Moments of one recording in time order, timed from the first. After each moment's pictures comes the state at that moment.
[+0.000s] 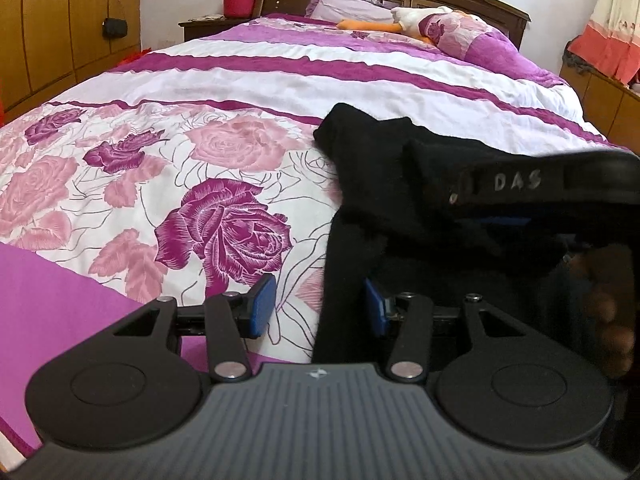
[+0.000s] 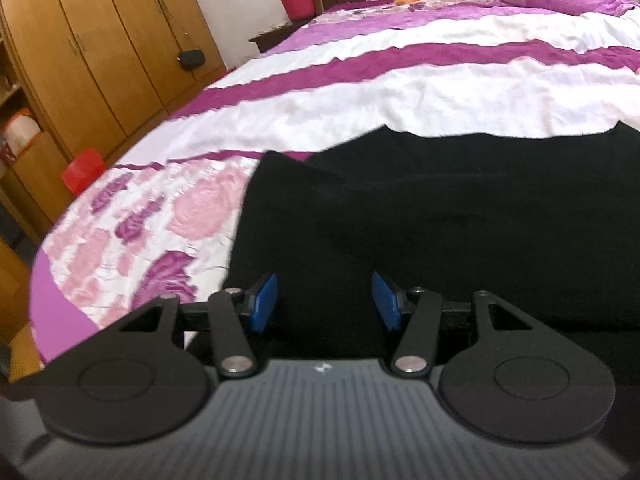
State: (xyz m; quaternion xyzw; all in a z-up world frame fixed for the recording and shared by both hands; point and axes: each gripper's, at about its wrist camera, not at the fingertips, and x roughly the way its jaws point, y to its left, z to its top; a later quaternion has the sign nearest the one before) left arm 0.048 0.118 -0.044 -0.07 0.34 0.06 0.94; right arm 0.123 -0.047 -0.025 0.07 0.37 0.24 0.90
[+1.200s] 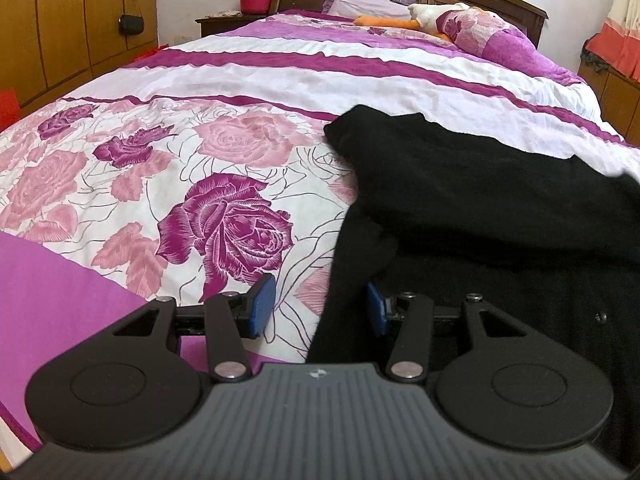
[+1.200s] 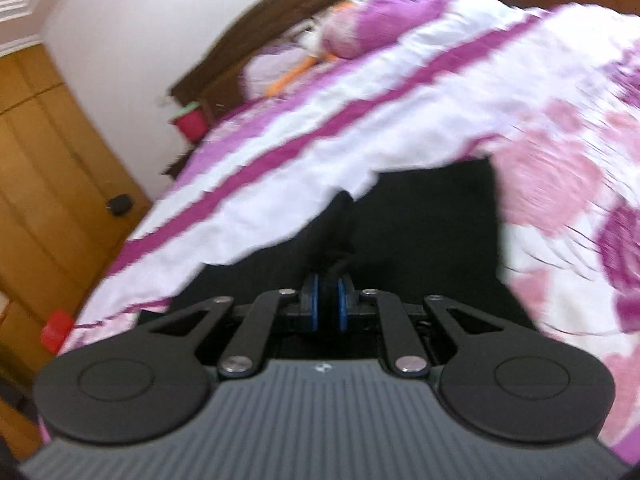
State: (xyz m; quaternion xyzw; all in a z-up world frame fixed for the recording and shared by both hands) left arm 0.054 0.109 -0.047 -0.07 0.35 0.10 0.93; right arm 0.118 -0.253 -0.021 0.25 0.29 0.09 0.92
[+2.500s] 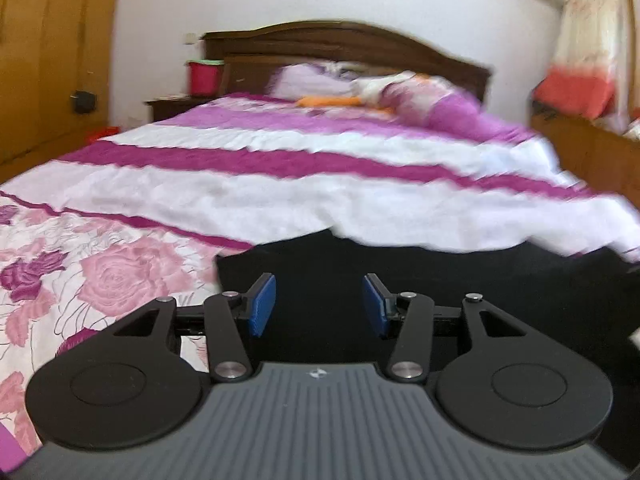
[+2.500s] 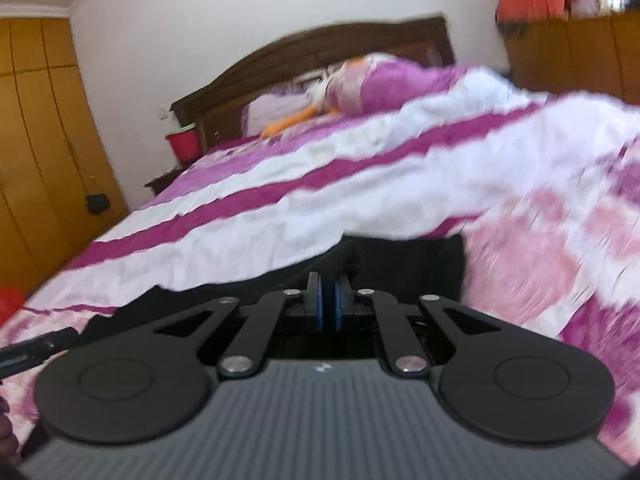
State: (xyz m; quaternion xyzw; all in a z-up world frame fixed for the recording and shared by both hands) left arm 0.139 0.052 -0.025 -0.04 0.23 0.05 0.97; right arm 0.124 -0.253 -0.019 0.13 0.19 0.07 0.97
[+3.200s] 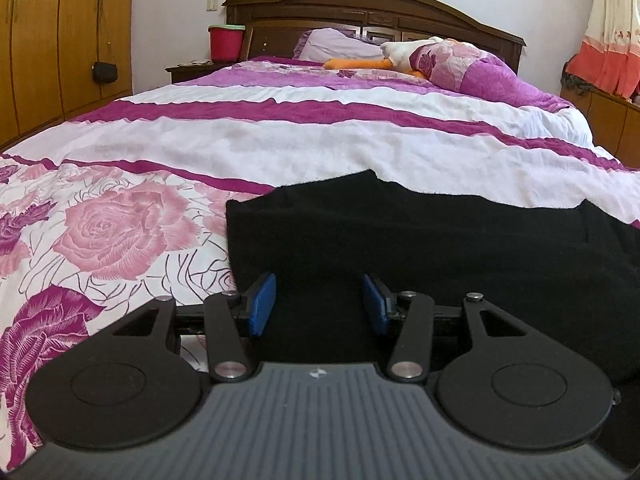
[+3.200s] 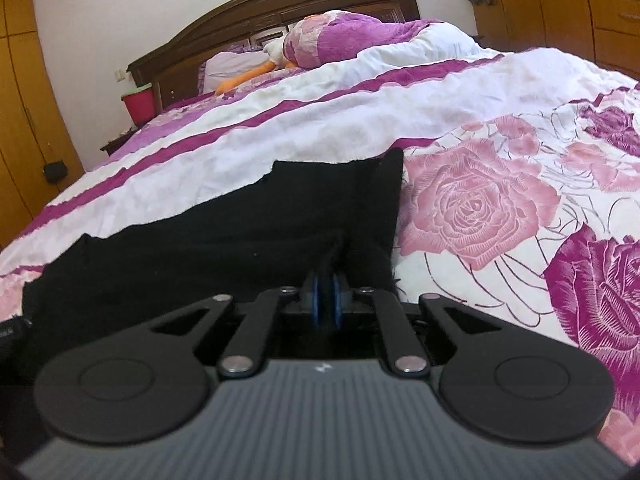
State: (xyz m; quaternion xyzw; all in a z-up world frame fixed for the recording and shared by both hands) left arm 0.172 0.063 -0.070 -0.05 0.27 0.07 0.96; right arm 0.151 -0.263 -0.073 0.13 0.26 0.02 0.96
